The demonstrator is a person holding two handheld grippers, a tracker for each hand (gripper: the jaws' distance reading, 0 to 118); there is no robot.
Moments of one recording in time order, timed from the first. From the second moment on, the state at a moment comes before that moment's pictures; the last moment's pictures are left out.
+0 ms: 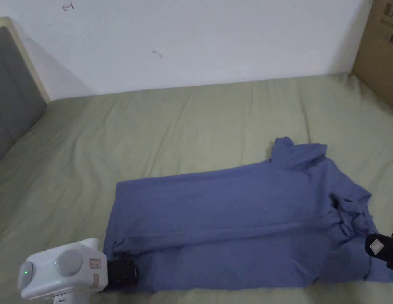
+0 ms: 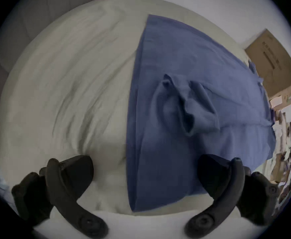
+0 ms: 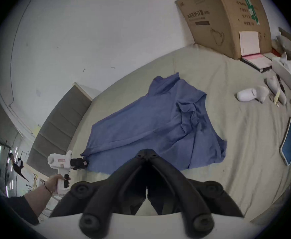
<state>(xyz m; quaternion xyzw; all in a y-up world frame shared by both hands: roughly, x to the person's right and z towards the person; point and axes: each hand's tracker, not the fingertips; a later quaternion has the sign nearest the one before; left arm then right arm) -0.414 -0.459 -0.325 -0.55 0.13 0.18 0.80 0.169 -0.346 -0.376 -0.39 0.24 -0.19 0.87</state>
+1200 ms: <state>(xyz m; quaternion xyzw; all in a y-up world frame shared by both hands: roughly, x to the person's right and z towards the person) -0.380 -0.359 -0.265 -0.42 0.11 0.17 0.88 0.182 -0.409 -0.468 -0.53 0.17 -0.05 0.83</state>
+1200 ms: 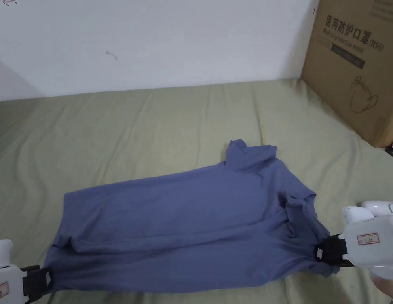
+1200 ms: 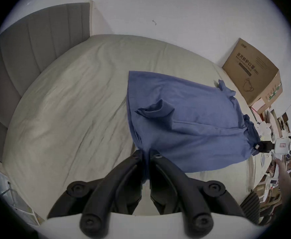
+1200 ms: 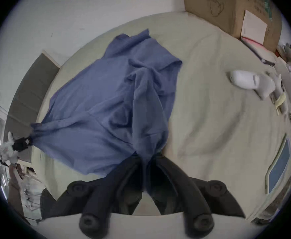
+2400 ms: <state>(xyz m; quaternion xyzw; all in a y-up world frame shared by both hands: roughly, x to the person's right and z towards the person) -0.367 -0.287 -0.162 -0.28 0.08 0.16 0.94 0.179 -0.285 -0.352 -0.36 0.27 -0.15 0.88</state>
